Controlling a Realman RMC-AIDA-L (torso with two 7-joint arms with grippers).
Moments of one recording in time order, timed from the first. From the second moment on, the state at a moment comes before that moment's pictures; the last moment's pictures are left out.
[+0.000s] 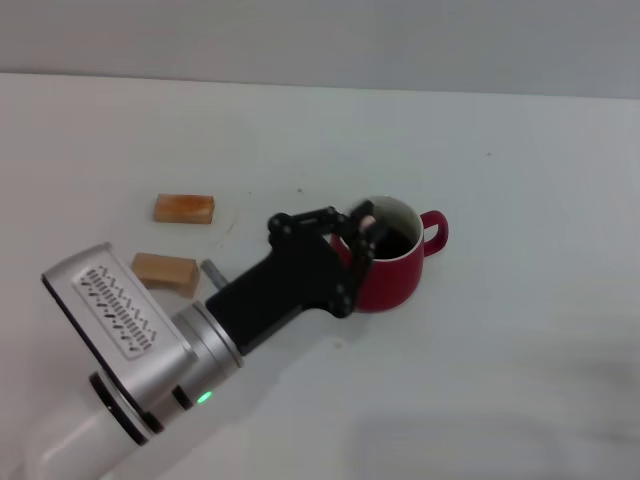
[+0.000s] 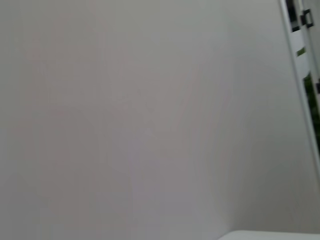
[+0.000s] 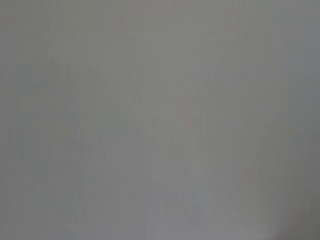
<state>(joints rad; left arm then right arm) -0.38 -2.06 -0.60 -0.52 2.77 1.15 -0.07 0.00 2.08 0.29 0.58 -1.59 -1.53 -0.28</state>
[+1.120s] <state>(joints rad) -0.48 -2.07 -0.58 -0.53 2.77 1.11 -0.06 0.00 2.08 0.29 0.58 -1.59 -1.53 -0.28</state>
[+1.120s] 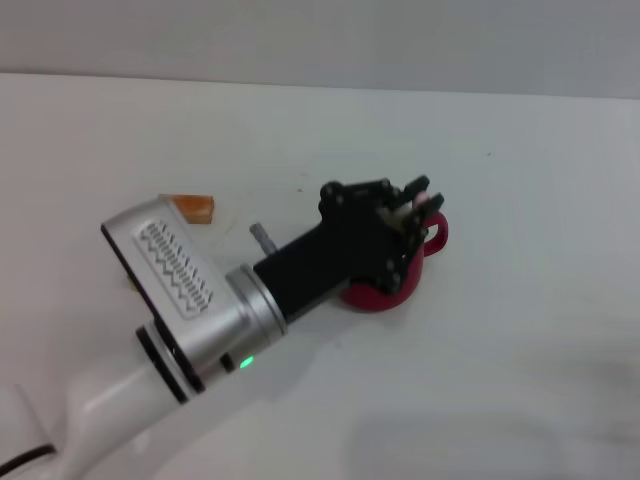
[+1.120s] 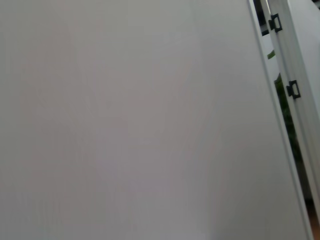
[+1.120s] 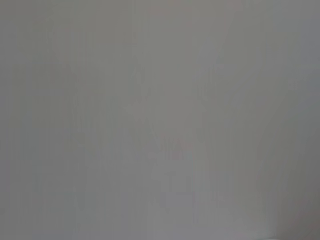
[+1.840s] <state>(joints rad) -0.38 -2.06 -0.67 -0.50 2.77 1.11 -0.02 0.01 2.08 0.28 0.58 -1.59 -1.52 -0.28</state>
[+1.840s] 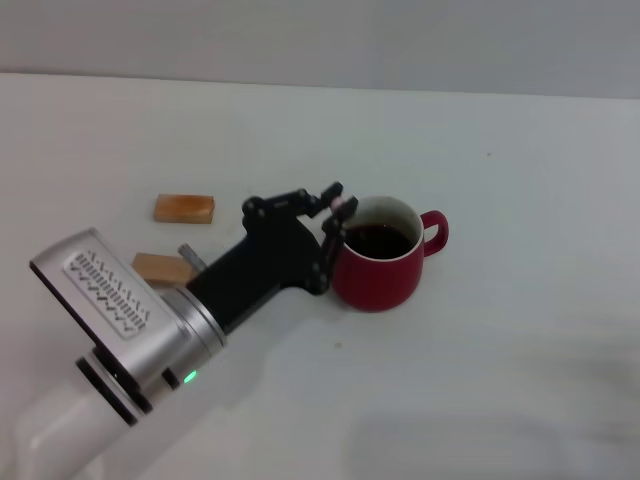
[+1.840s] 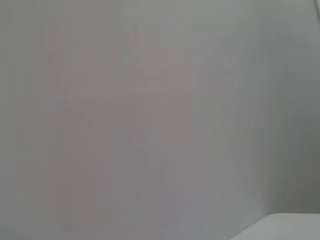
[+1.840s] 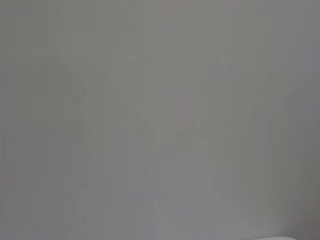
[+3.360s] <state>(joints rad) -0.41 -2.06 -0.60 -0.56 2.77 1.06 0.00 0.01 2.08 0.28 0.58 -1.58 -1.52 -0.28</state>
